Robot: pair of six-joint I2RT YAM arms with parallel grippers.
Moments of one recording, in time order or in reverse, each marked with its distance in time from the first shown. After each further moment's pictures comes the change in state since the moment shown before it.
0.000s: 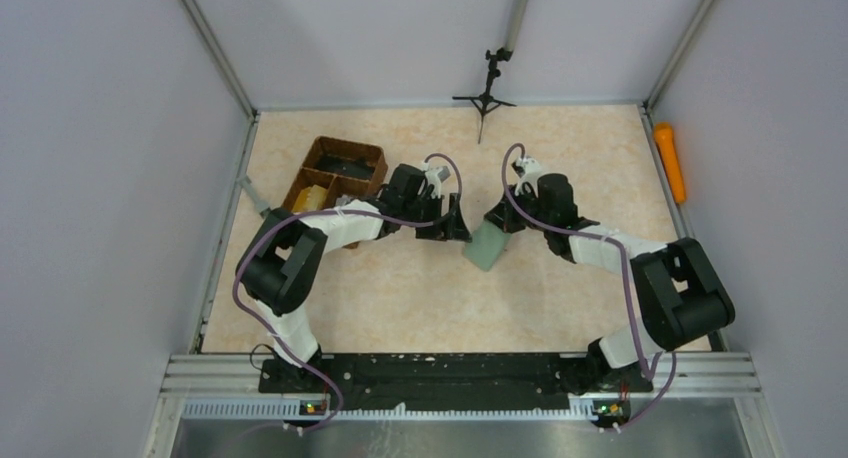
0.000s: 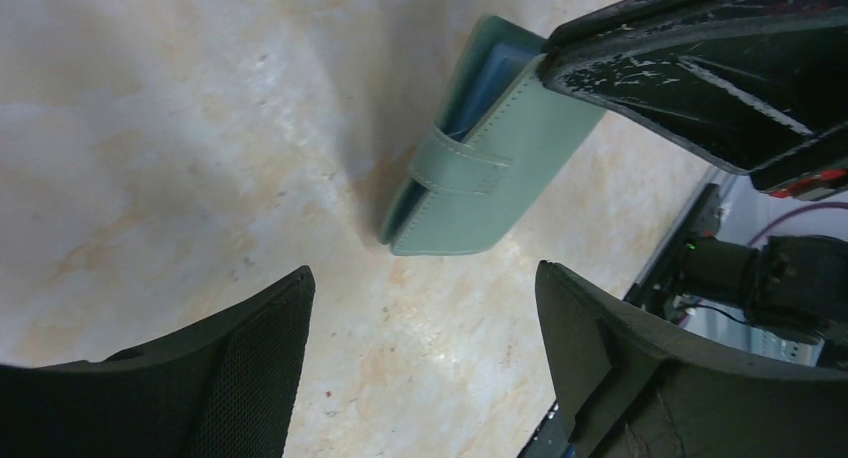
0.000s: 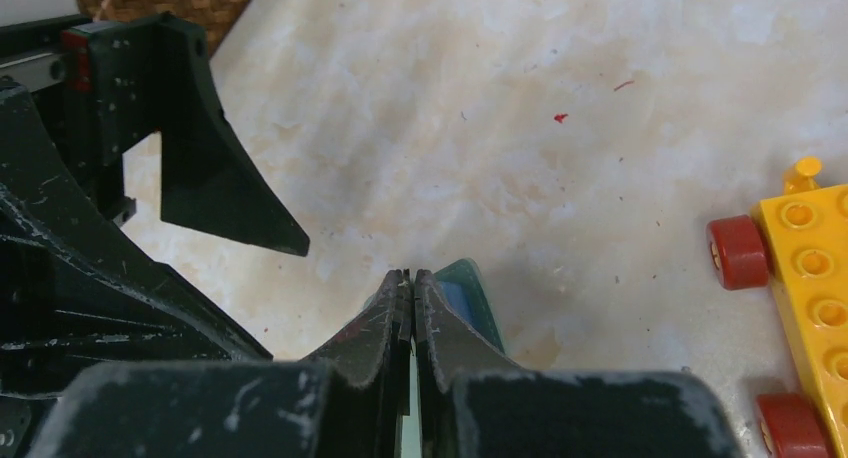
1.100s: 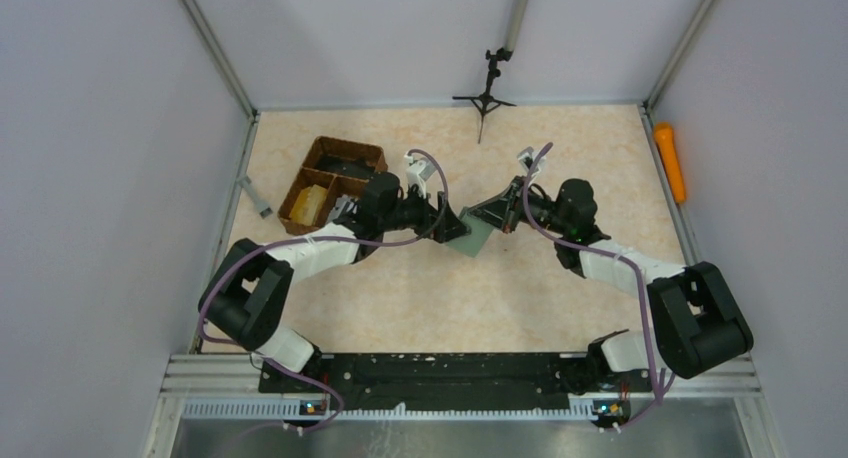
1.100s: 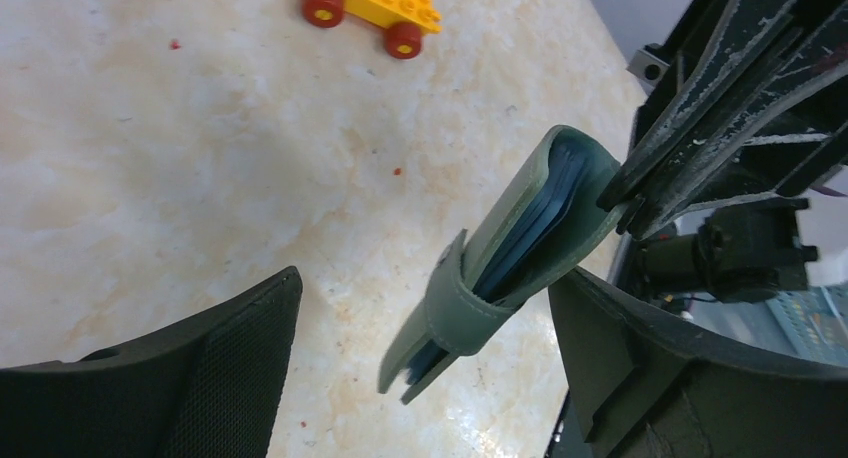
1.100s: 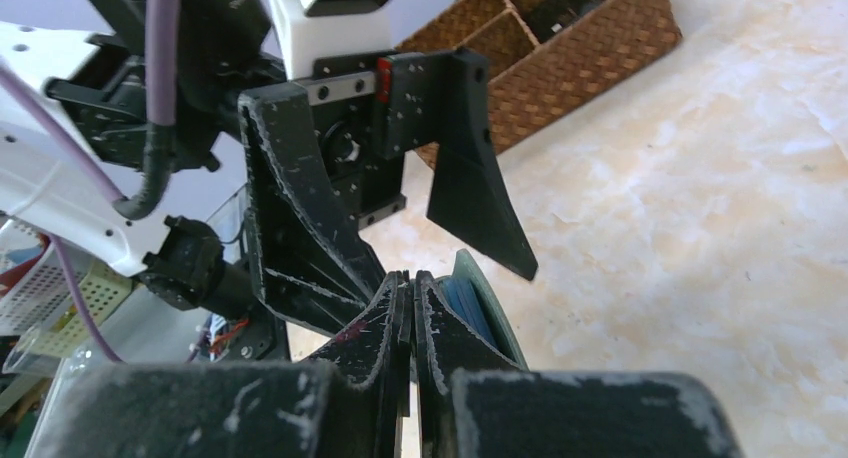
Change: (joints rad) left arm -0.001 -0.239 -0.238 0.402 0.079 0.028; right arm 0.000 -0.149 -0.109 0.469 -0.414 0.274
